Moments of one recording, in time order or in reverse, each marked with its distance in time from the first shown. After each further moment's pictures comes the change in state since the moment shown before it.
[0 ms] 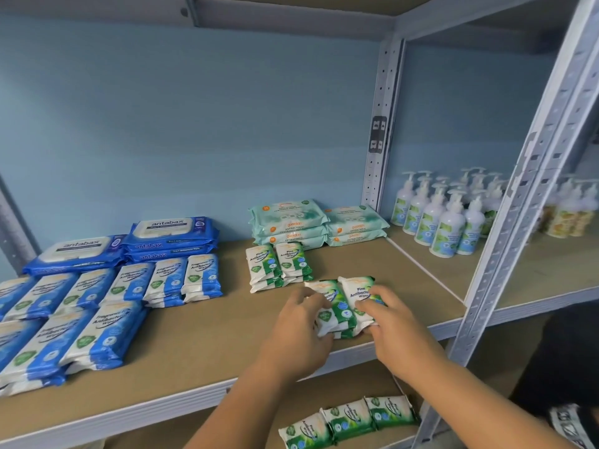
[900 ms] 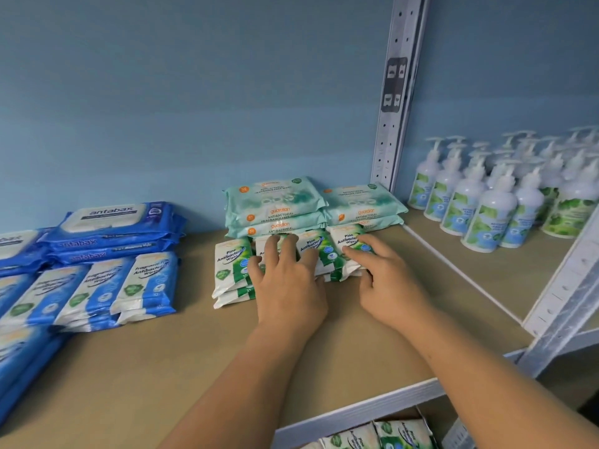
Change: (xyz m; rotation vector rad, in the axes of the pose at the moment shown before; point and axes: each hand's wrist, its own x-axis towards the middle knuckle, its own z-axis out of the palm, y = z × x) left_hand 0.123 -0.044 0.053 0.643 0.300 -0.153; right_hand 0.144 0.054 0.038 0.173 0.205 -0.103
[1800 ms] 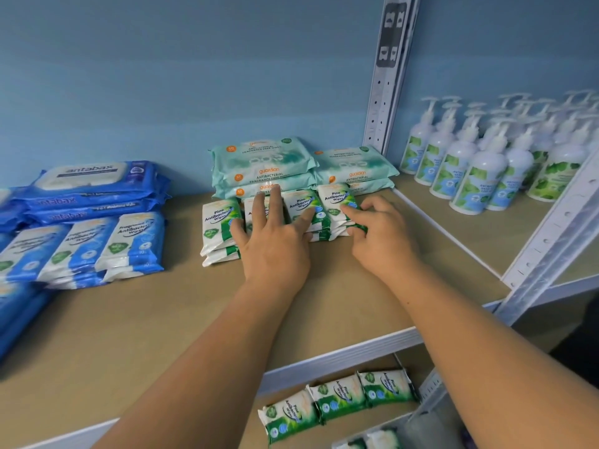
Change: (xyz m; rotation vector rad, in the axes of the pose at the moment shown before) left_hand -0.003 -0.003 -0.001 0.000 -0.091 -0.015; right_hand 0.011 0.015 0.008 -0.160 0.189 -0.018
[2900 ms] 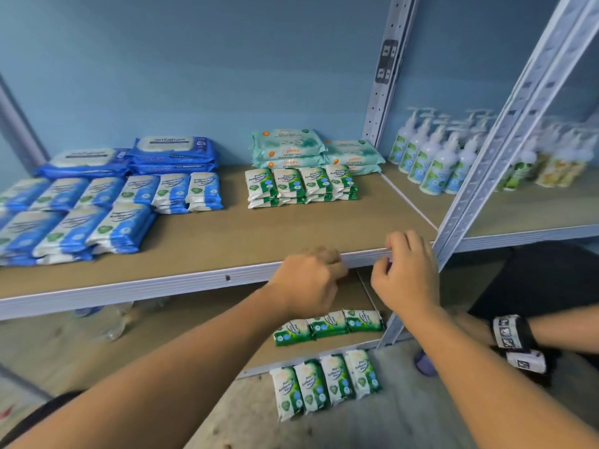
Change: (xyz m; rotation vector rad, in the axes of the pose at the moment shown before) left_hand -0.167 0.004 -0.081 -0.186 -0.151 0.672; right_hand -0.179 -0.069 -0.133 -0.274 0.051 0.064
